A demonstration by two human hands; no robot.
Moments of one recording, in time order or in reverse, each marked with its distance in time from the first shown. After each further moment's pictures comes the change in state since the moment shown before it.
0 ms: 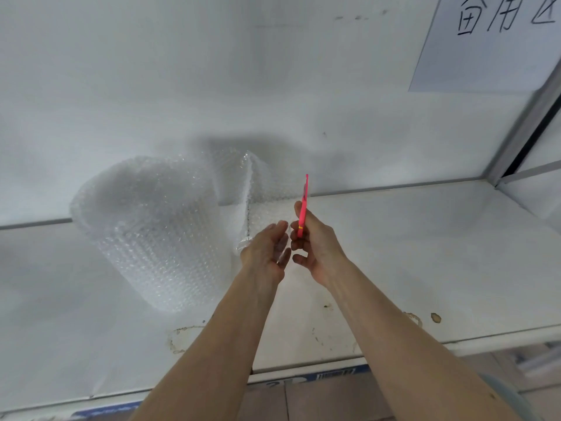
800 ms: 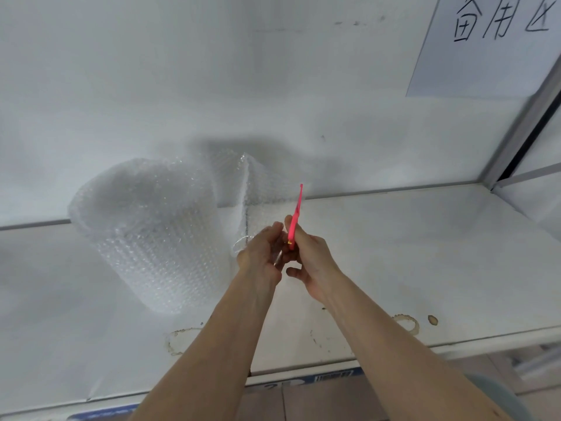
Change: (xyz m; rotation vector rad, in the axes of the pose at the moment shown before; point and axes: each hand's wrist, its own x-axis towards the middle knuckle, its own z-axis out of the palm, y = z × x) left_hand 0.008 -0.003 -0.004 -0.020 -0.057 0.014; right_hand -0.014 0.013 0.006 -0.072 -0.039 -0.044
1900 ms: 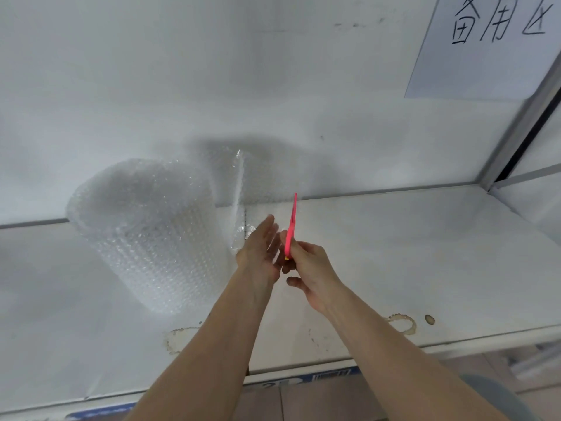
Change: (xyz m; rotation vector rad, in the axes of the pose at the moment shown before) left_hand 0.005 0.003 -0.001 -0.010 0.052 -0.049; right_hand -0.006 0.016 -0.003 -0.073 -0.011 -0.044
